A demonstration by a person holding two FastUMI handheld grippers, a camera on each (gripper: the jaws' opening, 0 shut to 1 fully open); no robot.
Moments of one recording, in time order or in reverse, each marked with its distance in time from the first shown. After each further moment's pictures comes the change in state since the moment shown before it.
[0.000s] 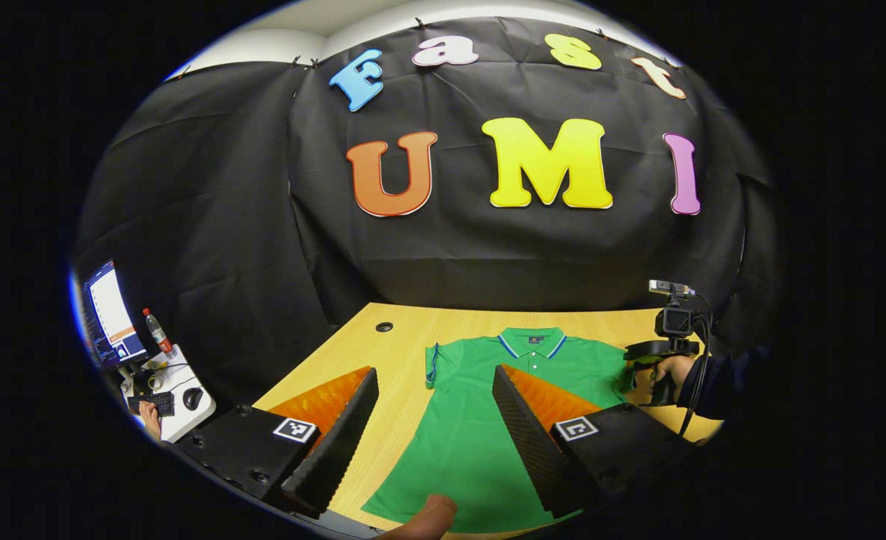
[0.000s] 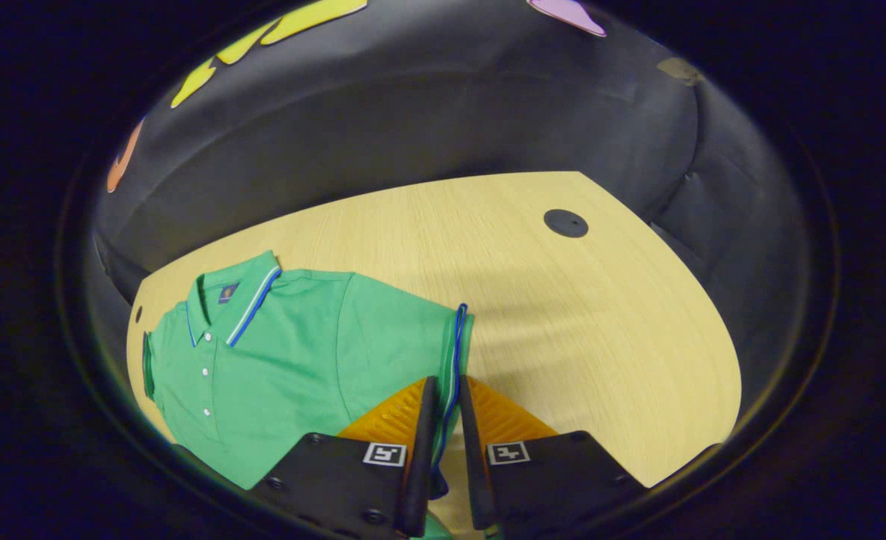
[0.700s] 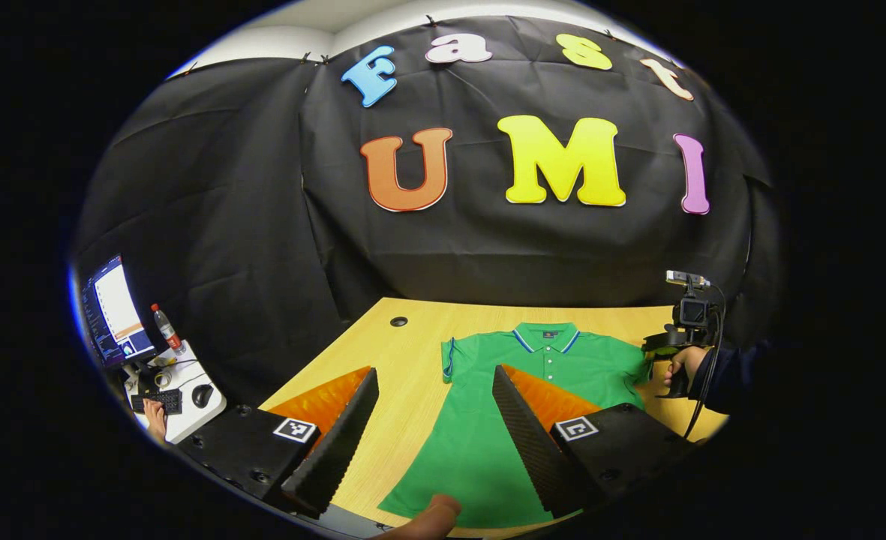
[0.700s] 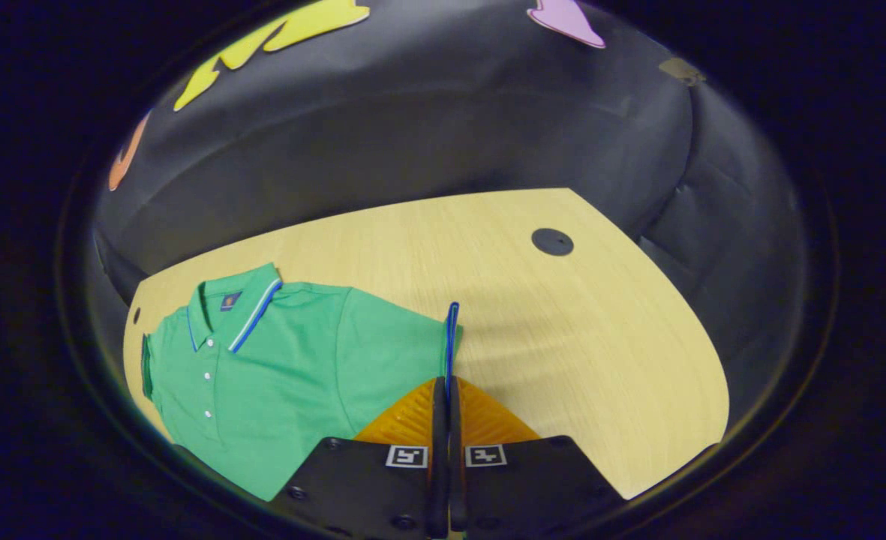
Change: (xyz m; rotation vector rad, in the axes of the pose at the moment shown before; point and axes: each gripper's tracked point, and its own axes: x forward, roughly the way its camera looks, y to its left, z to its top) left arm -0.006 0.027 -0.009 -0.013 0.015 0.024; right arm -0.018 0.003 0.018 -0.088 -0.072 0.001
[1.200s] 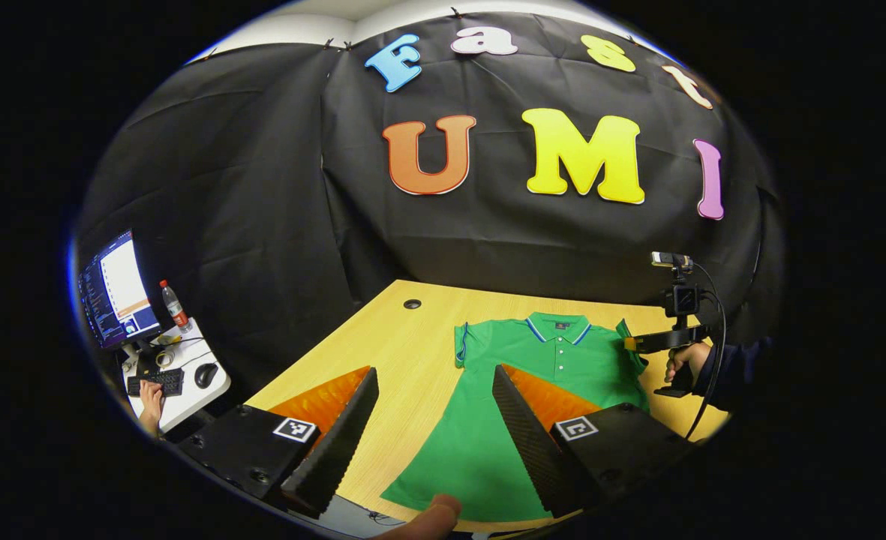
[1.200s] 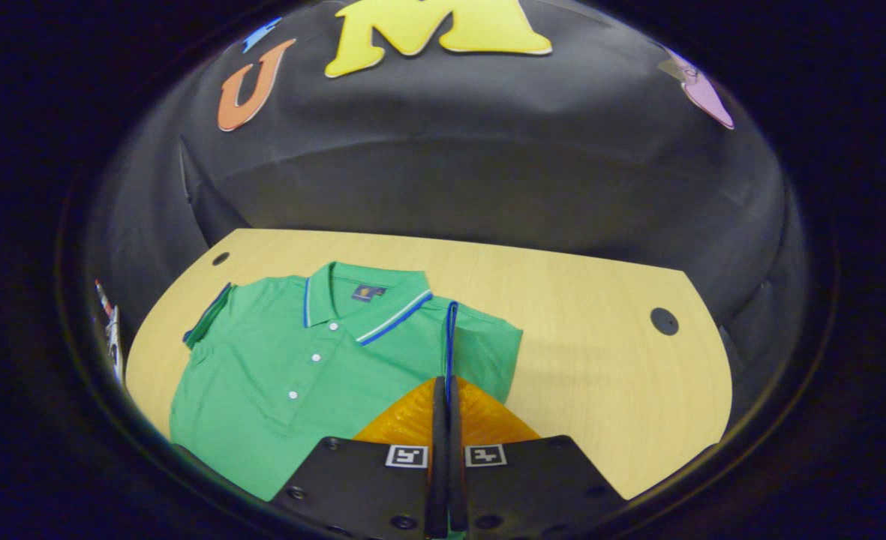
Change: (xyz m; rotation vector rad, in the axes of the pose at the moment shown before) left arm -0.006 0.016 -0.020 -0.059 0.047 0.038; right arm -0.038 0.114 0.005 -0.280 -0.101 0.351
